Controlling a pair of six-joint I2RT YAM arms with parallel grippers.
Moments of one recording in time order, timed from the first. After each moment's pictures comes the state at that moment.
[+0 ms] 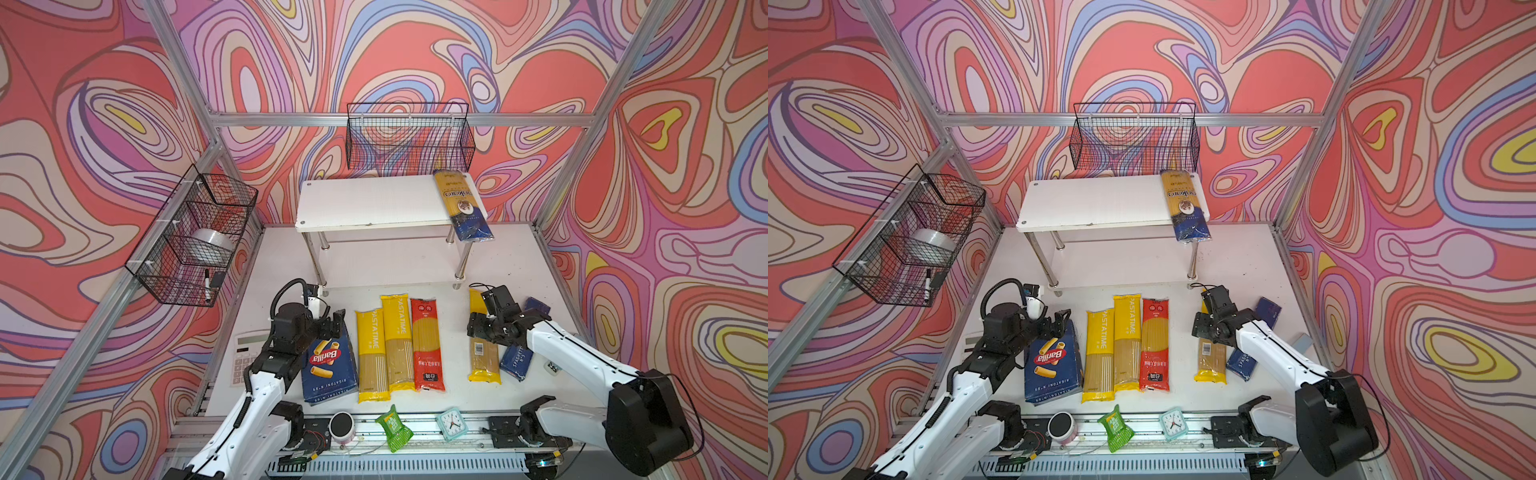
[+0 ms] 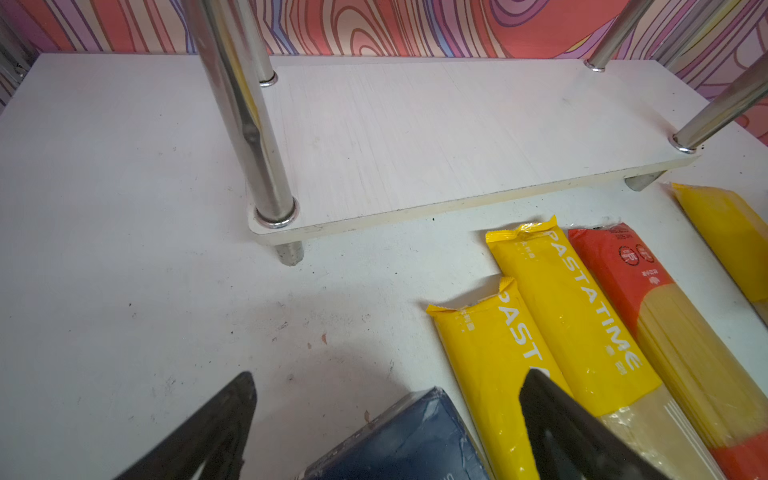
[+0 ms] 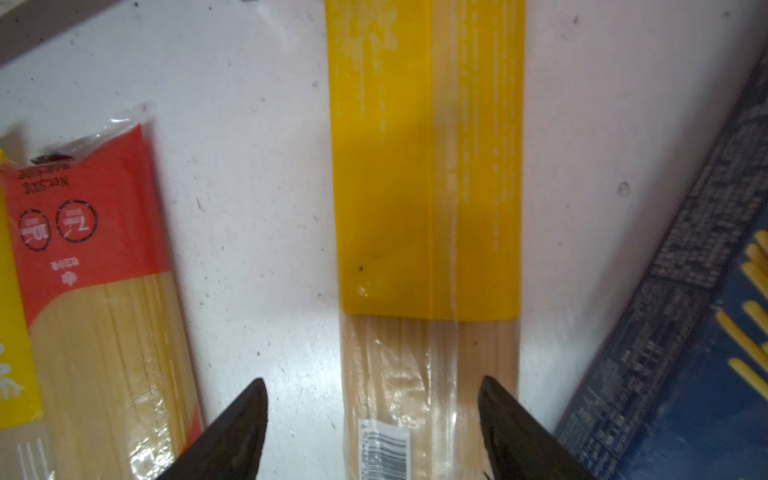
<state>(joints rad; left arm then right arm) -0.17 0.80 0.40 -0.11 0.13 -0.10 0.33 1.21 0.67 -0.60 0.07 0.59</state>
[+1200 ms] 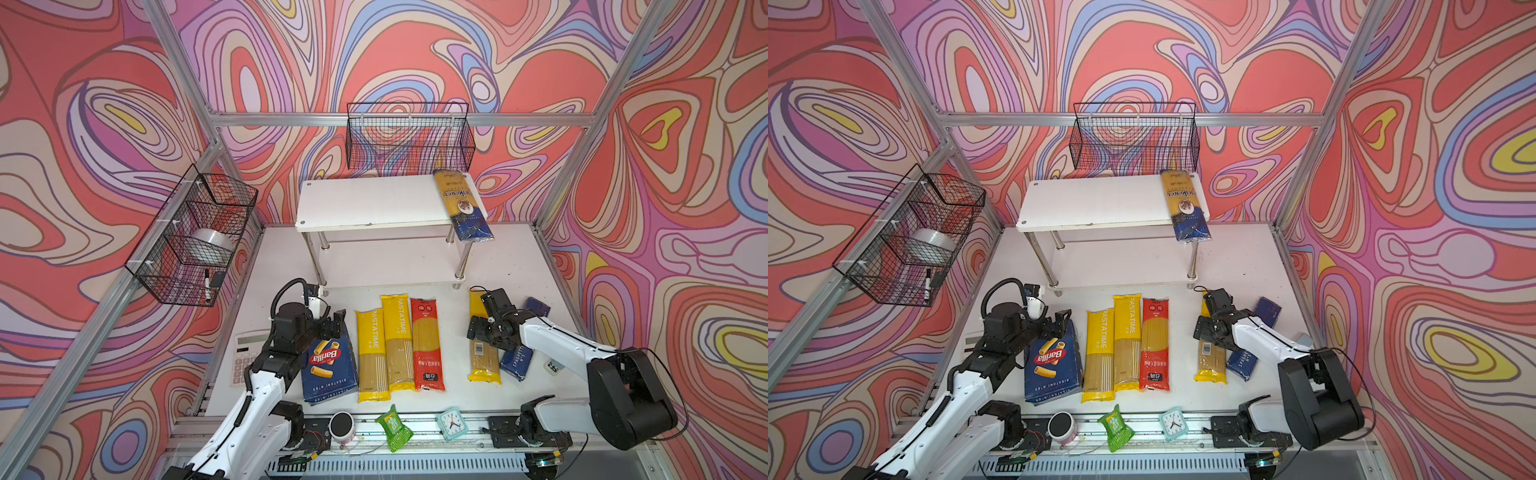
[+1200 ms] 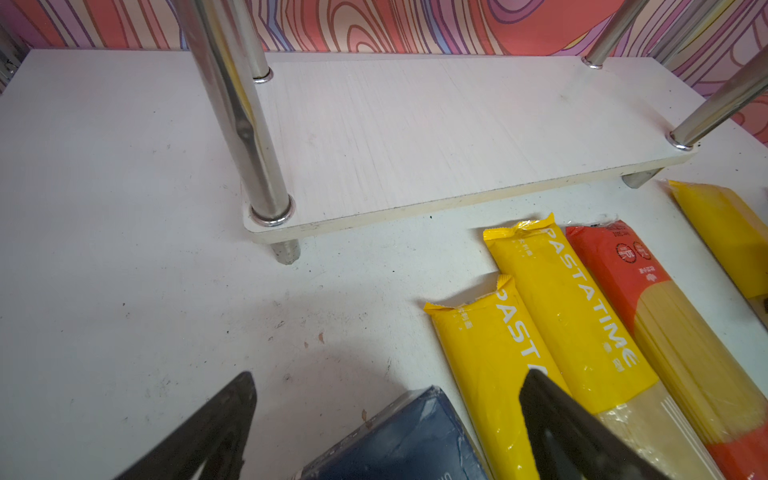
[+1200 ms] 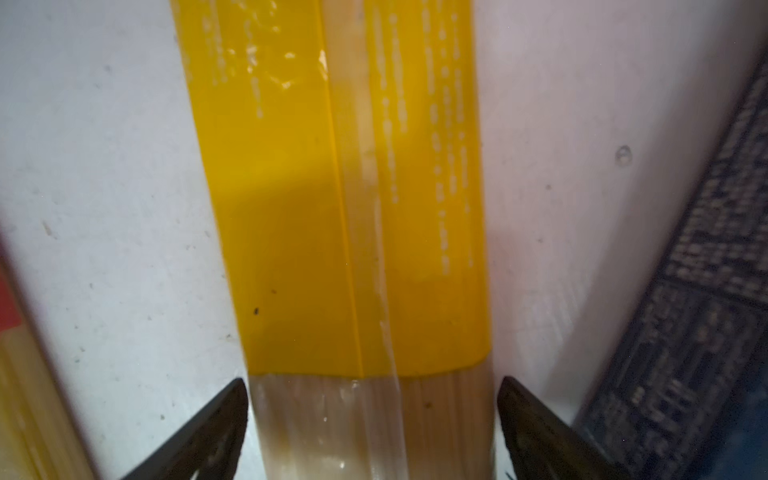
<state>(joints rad) -0.17 0.81 0.40 -0.11 0.14 -0.10 0.28 1.36 0.64 -0.53 0.09 0.60</state>
